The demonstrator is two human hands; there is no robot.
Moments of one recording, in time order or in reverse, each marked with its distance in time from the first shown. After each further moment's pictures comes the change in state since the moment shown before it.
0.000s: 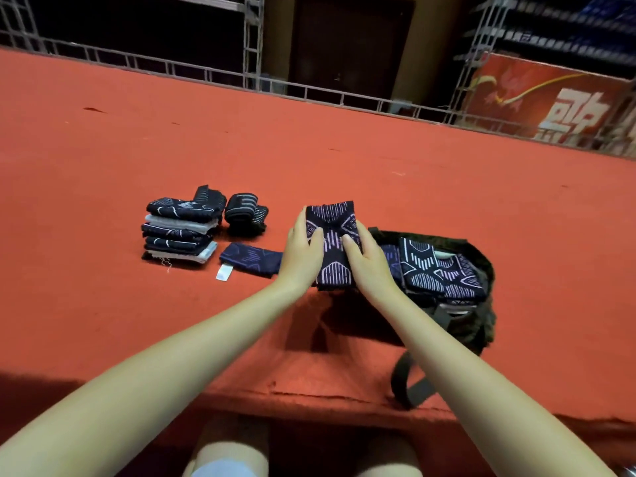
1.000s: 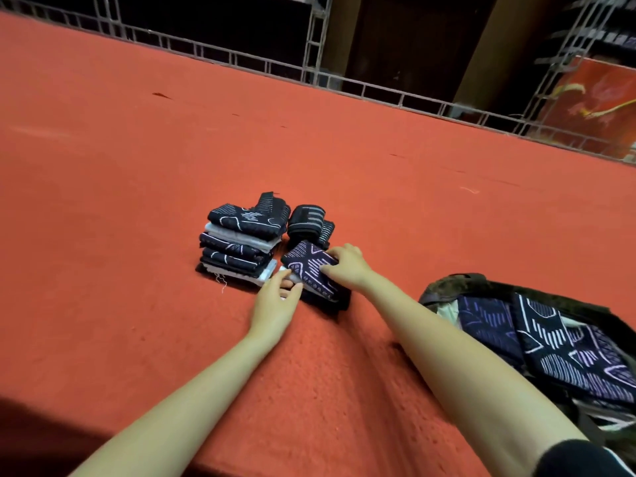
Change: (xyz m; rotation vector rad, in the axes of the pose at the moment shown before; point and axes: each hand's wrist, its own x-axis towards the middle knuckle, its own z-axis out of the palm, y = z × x) left_hand 0.045 -0.160 -0.113 0.145 0.189 -0.223; right_hand 0.145 0.040 0.179 -0.524 -0.536 0.126
